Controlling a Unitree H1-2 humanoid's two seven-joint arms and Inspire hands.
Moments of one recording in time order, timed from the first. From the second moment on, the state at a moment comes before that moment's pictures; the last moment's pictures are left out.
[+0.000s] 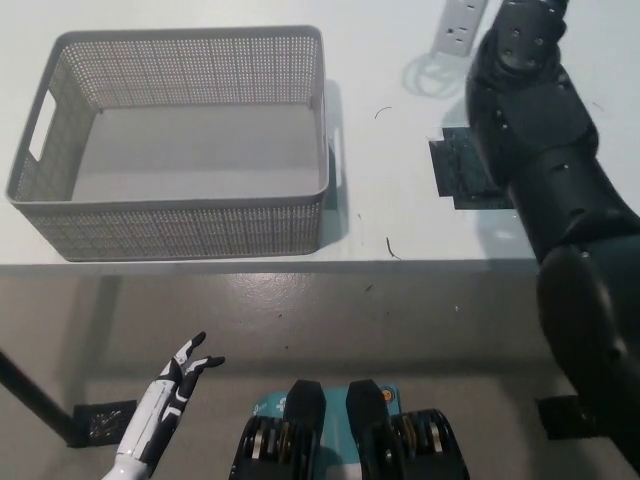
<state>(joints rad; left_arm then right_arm) -0.05 0.19 -0.07 0.34 0.09 -0.43 -0.06 -1.38 -0.04 -0.19 1.18 -0.08 -0.38 -0.60</state>
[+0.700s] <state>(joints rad) -0.05 0.20 -0.10 0.34 0.09 -0.43 -0.08 -1.53 0.17 -0.13 1.33 -0.07 -0.38 -0.69</state>
